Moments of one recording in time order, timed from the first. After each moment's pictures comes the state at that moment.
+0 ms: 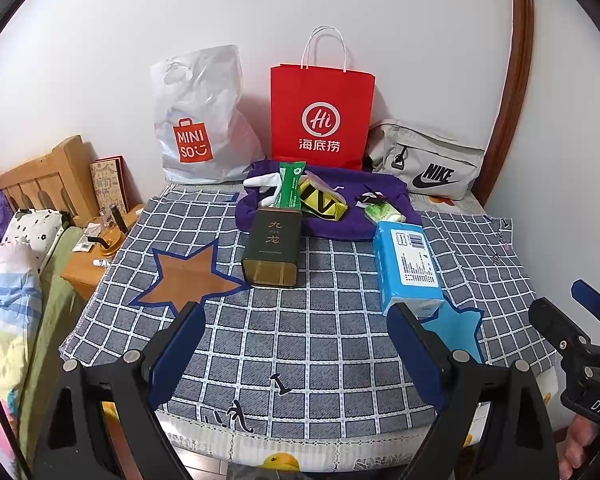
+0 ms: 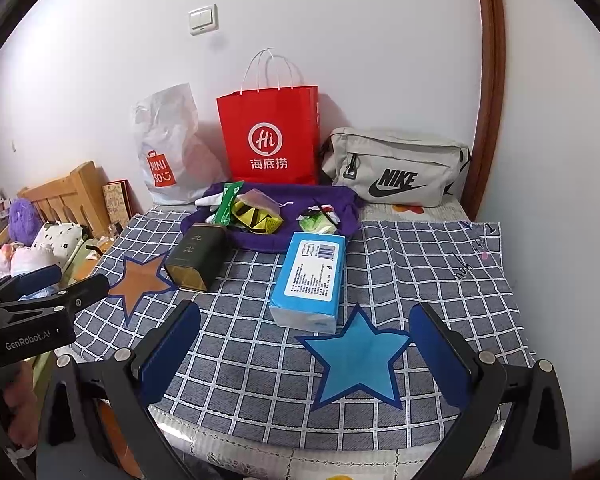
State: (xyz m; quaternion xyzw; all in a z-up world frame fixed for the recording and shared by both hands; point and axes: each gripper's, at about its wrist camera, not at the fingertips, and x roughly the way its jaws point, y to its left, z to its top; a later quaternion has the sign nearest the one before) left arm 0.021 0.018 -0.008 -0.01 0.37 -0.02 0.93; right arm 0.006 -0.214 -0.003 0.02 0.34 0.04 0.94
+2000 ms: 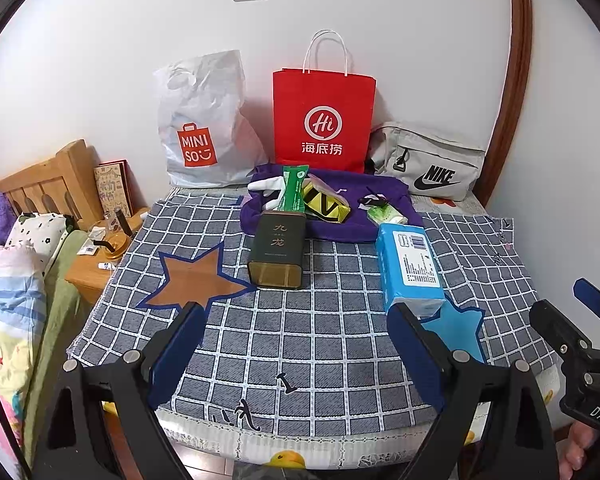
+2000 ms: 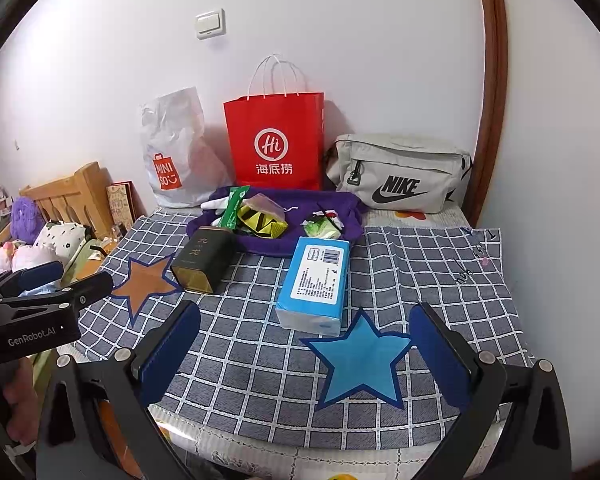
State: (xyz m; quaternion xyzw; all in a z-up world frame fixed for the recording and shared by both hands) left arm 0.018 0.022 -0.003 -0.01 0.37 -0.02 0.93; right arm 0.001 -0.212 0.002 0.02 0.34 0.04 0.94
